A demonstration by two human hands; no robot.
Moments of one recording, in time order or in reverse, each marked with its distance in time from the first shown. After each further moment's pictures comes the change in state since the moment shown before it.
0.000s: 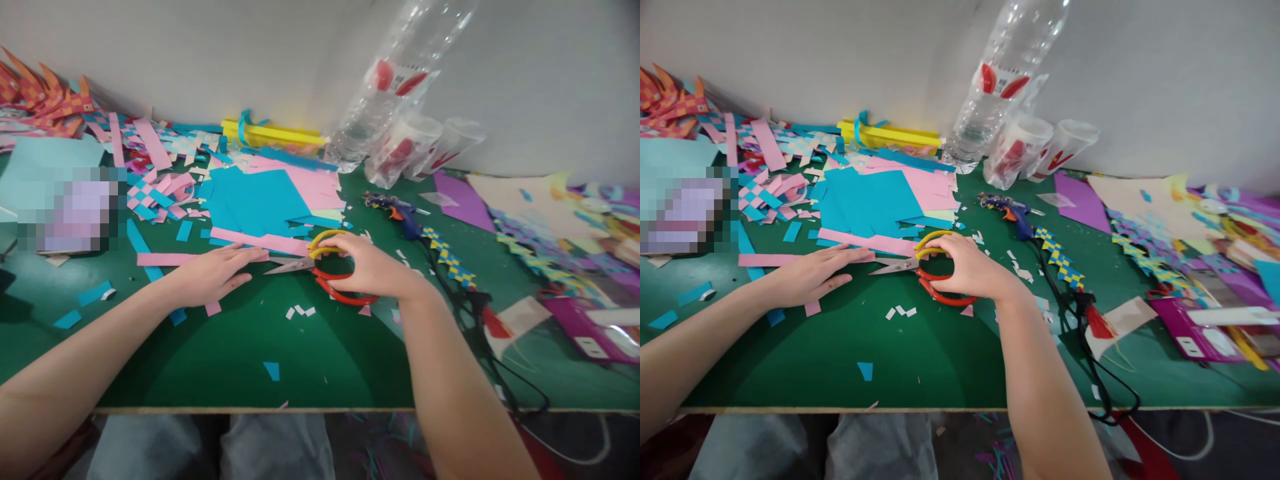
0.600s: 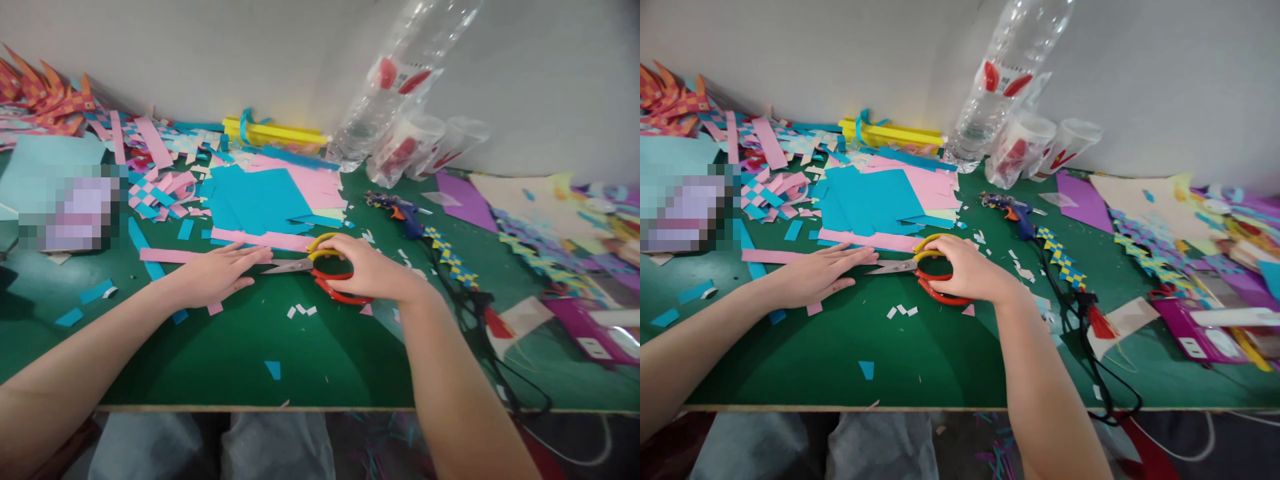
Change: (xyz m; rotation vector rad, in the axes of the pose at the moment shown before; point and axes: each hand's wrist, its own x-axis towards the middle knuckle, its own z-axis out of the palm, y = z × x) left_hand 0.002 0.000 0.004 0.093 -0.018 0.049; right_hand 0.001 -0.003 0.004 0.020 -0.047 -0.010
